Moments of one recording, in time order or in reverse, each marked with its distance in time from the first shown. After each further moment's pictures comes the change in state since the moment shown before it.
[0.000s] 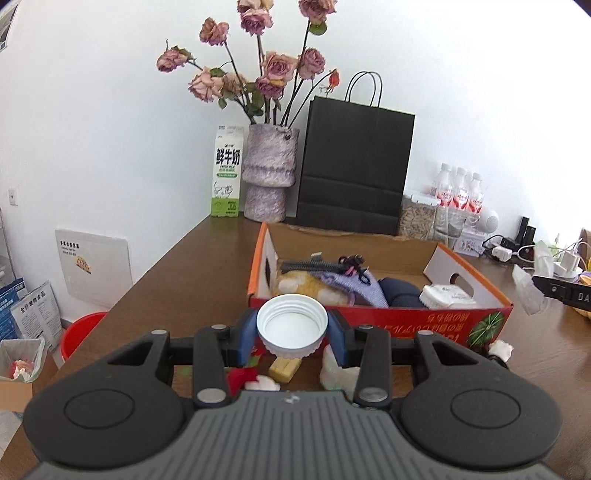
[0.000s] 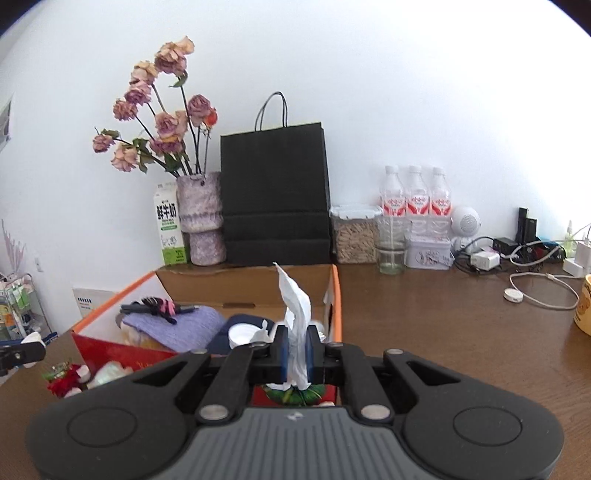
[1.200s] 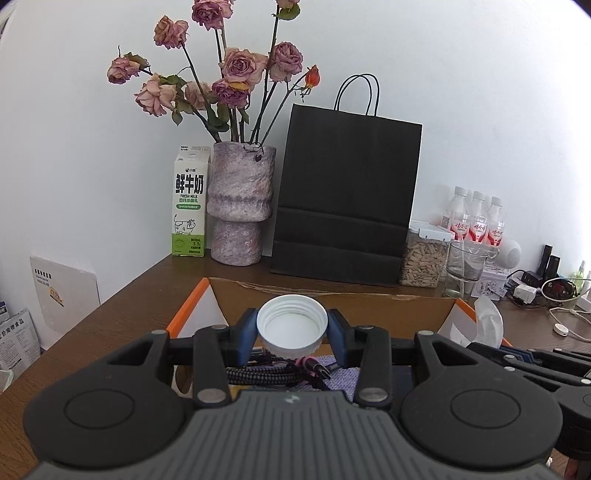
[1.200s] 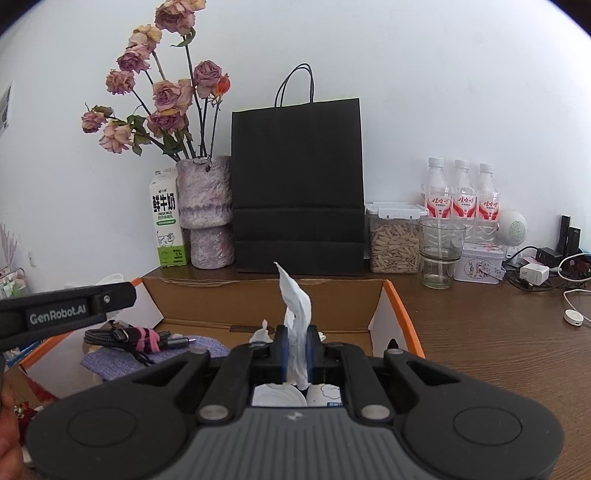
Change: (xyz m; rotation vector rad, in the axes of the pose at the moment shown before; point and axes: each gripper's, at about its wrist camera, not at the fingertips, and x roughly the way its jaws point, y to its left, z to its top) left arm 0.139 -0.055 0.037 -0.003 -0.079 0.031; right arm 0.127 0.033 0.008 -0.028 0.010 0.004
